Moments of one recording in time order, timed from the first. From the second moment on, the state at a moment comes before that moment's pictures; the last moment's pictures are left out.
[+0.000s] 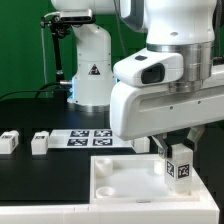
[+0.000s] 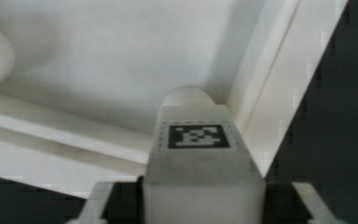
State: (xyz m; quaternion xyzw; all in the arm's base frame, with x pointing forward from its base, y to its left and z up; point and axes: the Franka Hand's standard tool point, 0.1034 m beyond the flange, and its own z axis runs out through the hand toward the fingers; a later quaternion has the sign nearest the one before) arm 0.633 0.107 0.089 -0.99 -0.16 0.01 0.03
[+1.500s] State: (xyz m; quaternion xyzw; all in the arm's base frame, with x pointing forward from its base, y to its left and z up) arm 0.632 0.114 0.089 -0.96 0.27 -0.01 0.06
